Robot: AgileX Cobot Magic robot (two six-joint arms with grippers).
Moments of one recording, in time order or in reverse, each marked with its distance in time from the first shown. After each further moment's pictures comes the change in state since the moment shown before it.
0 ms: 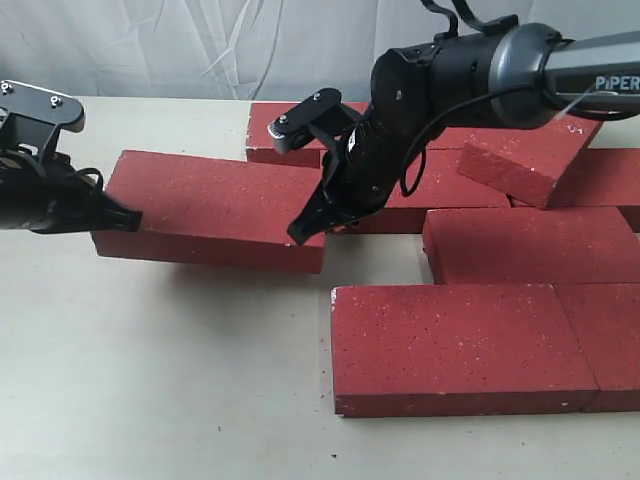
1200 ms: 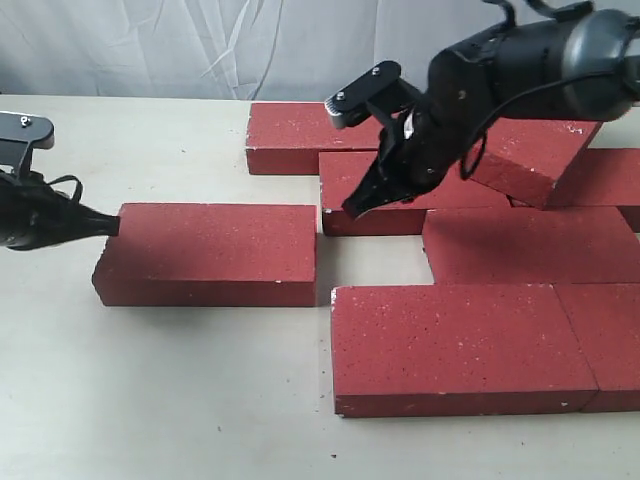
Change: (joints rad) left arm 0.094 0.062 0.026 -0.089 -0.076 -0.002; right arm -0.098 -0.128 0.139 -0.222 -0.108 0.144
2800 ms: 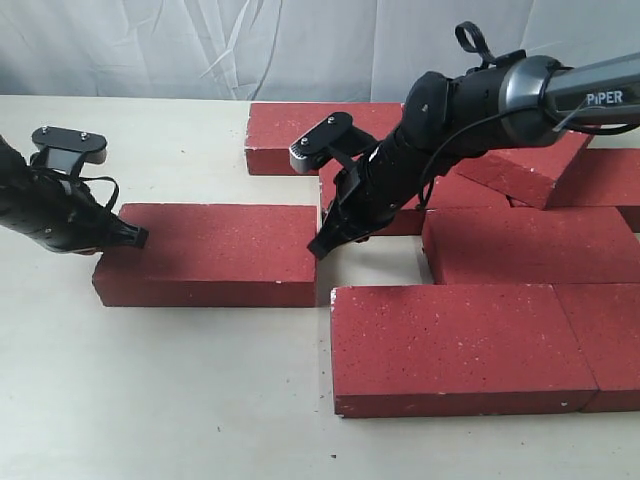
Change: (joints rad) left arm 0.031 0.242 -0.223 0.109 0.283 0.004; right arm -0.011 0.191 -0.072 0.548 0.005 -0.594
